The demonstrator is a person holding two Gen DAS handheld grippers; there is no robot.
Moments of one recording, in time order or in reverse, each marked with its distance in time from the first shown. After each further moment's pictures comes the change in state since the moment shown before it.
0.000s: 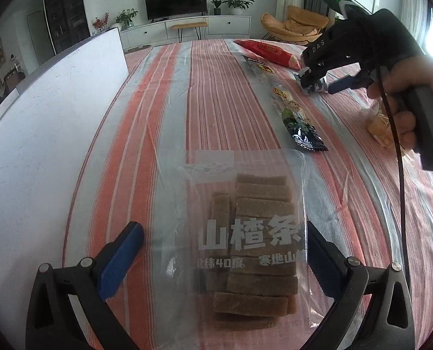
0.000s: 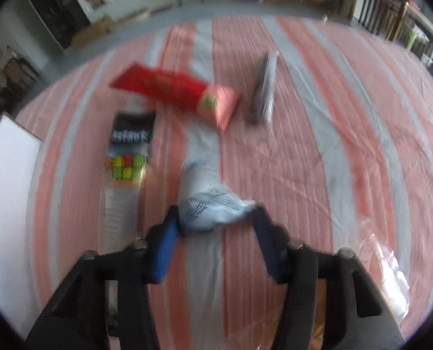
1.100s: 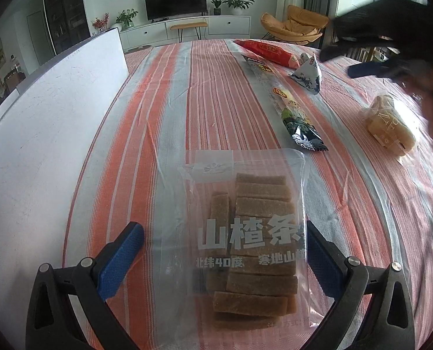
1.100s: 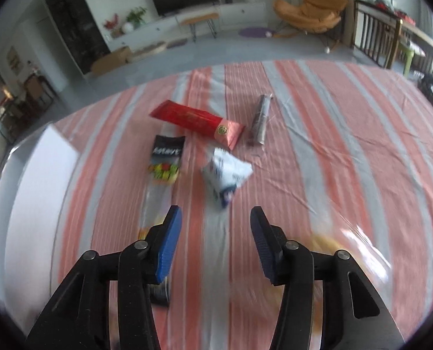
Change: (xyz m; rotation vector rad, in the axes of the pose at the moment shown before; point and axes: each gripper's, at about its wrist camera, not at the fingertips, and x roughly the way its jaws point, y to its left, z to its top) left arm 0.000 -0.001 0.000 0.001 -0.001 0.001; right arm -0.044 -0.003 -0.010 0.026 -0.131 0.097
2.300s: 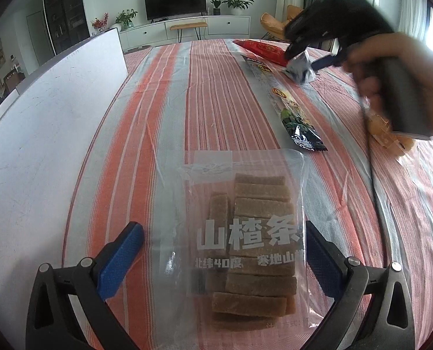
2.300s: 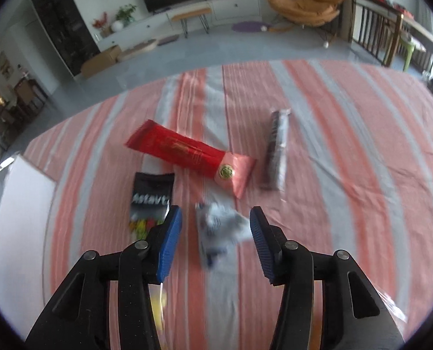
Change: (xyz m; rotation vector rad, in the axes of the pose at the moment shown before) left arm 0.000 0.000 0.001 0.000 0.000 -0.001; right arm 0.051 0.000 0.039 -0.004 0.026 -0.051
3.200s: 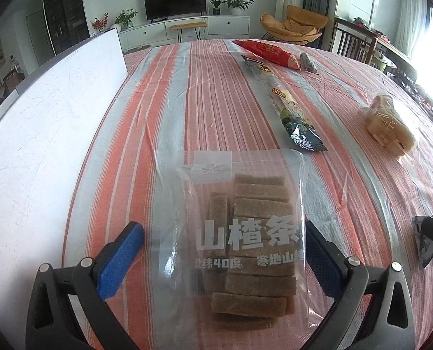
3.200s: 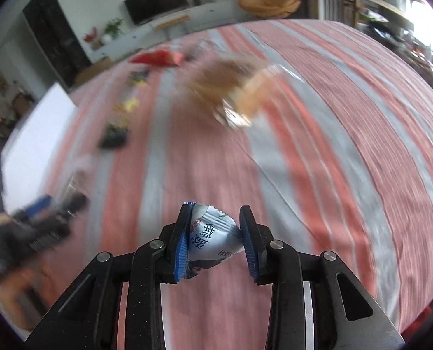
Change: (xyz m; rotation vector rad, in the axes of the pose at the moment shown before) left arm 0.000 0.000 0.000 0.000 0.000 0.001; right arm -0.155 -0.072 -0.263 0.085 -0.145 -0.006
